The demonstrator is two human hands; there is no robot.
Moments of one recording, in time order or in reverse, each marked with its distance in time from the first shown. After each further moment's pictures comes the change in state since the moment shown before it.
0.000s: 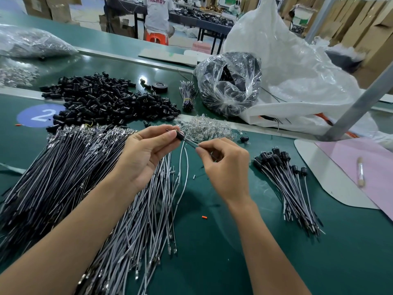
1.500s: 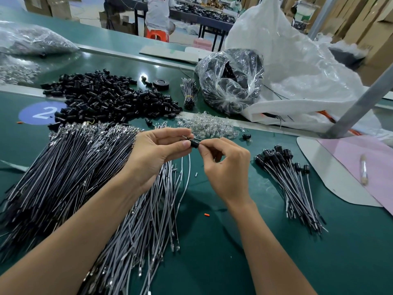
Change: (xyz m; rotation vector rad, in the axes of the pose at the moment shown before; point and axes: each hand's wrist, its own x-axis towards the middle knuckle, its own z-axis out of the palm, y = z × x) left_hand -0.007 -0.008 0.005 0.223 -0.107 0.037; right_hand -0.005 0.002 0.005 0.031 0.050 -0.081
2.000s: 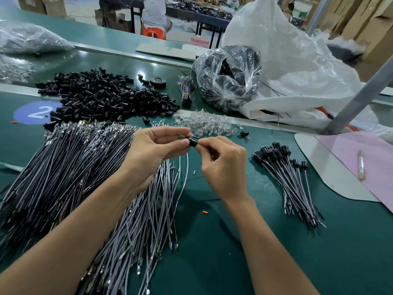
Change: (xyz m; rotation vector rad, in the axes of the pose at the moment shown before) left_hand -0.001 0.001 0.002 0.059 0.006 0.000; right_hand -0.002 0.001 0.001 -0.045 -0.008 -0.045
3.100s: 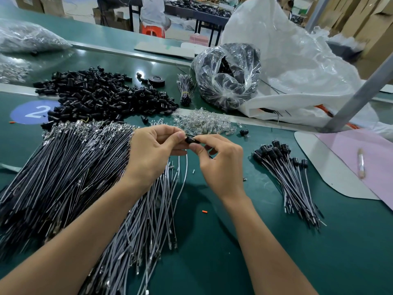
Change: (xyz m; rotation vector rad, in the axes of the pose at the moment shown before) left_hand 0.003 -0.009 0.004 0.306 0.114 0.167; right_hand 0.001 -0.003 0.005 0.018 -0.023 0.100
